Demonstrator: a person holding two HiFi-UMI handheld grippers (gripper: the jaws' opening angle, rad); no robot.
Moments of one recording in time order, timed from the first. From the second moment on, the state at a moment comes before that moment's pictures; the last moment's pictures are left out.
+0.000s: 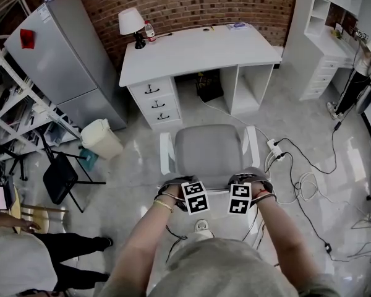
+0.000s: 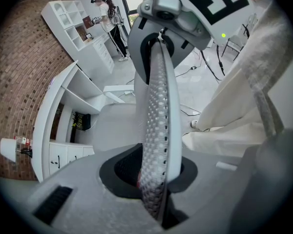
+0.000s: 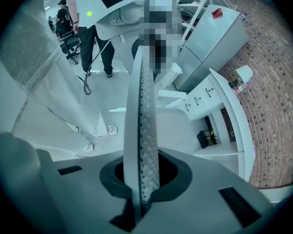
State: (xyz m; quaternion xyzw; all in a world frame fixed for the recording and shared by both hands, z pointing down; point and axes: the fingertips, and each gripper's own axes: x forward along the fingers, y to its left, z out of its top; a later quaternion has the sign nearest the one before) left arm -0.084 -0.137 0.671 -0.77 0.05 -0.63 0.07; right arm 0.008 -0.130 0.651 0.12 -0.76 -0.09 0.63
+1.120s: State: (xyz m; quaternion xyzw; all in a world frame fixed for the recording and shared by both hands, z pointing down) left arm -0.067 -0.193 0.673 -0.77 0.04 -0.63 0.05; right arm 0.027 -0.189 0.656 0.13 -0.75 -0.08 0.65
